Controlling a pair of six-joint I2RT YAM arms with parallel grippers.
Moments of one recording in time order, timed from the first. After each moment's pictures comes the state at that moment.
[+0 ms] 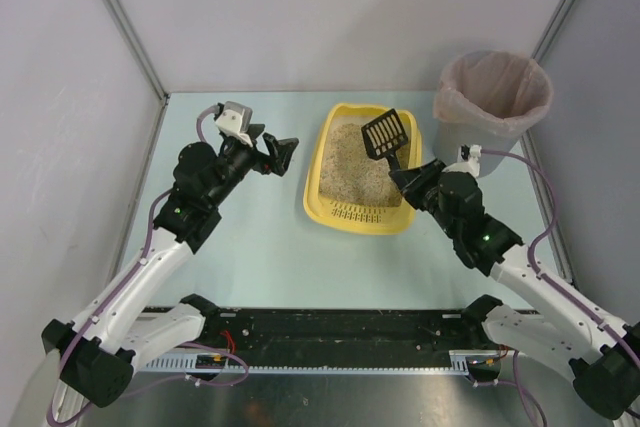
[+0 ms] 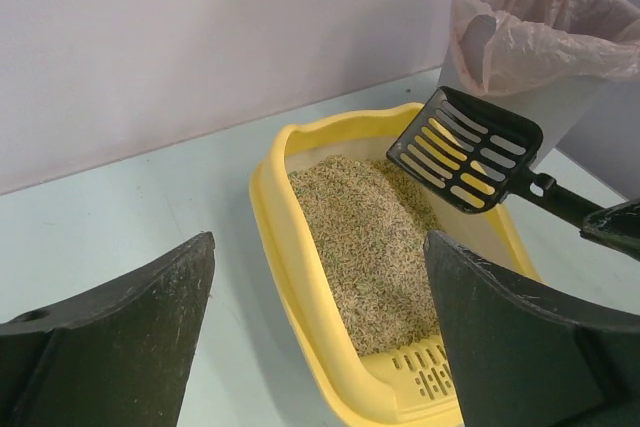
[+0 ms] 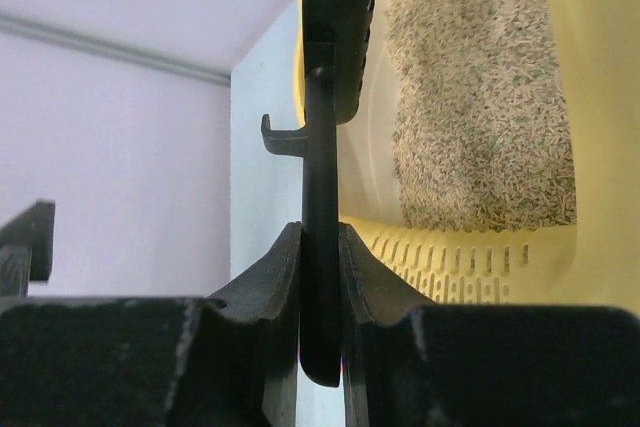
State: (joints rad) left arm -0.47 0.96 0.90 0.10 0.10 -0.12; right arm 0.63 0.87 0.74 -0.13 0.24 1.07
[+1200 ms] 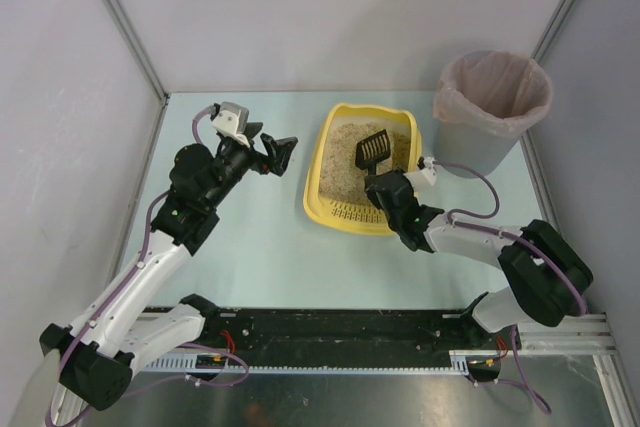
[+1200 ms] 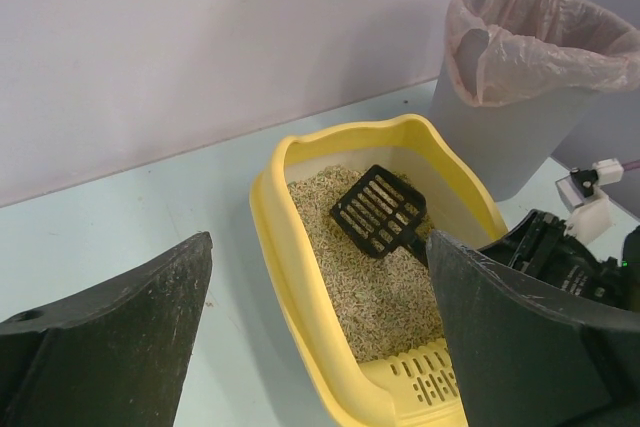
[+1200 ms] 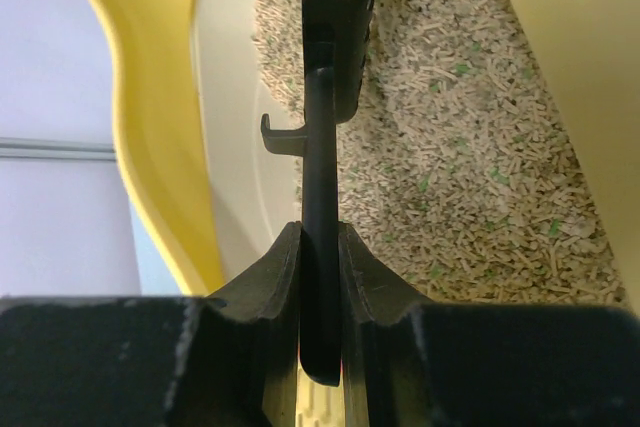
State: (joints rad) left arm -0.47 0.94 0.90 0.10 0.10 -0.12; right arm 0.74 1.44 0.70 0.26 0.58 1.29
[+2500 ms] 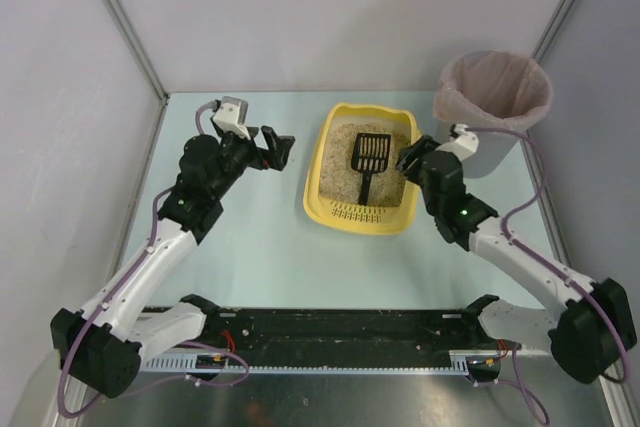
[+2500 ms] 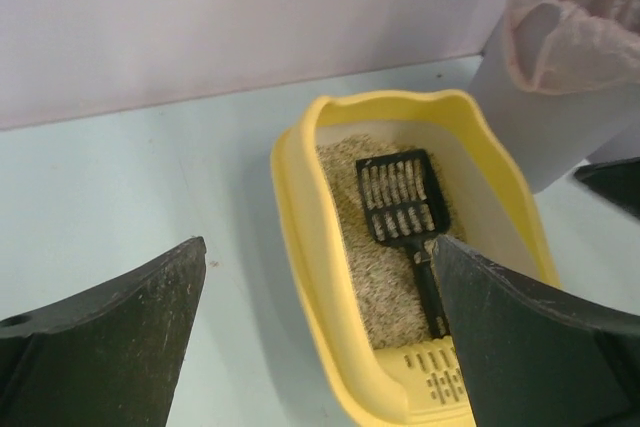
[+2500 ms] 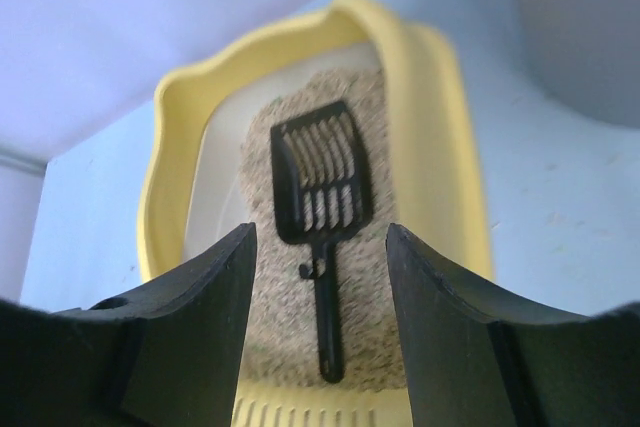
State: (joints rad) left arm -0.43 1.01 0.90 0.07 0.07 -0.19; right arm 0.60 1.15 0.78 0.06 0.53 0.75
